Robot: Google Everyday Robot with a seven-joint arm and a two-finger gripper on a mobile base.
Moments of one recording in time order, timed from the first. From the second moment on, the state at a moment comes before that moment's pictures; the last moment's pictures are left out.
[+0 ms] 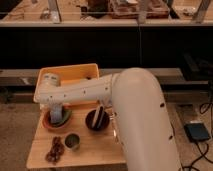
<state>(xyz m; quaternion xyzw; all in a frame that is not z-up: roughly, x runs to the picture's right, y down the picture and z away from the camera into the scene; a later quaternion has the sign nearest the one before) -0.292 0.078 0.814 -0.01 -0.21 -0.74 0.64</state>
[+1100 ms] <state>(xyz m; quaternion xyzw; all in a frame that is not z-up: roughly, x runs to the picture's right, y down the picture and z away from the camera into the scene) -0.305 0.087 0.846 -0.02 -0.20 -0.74 0.64</state>
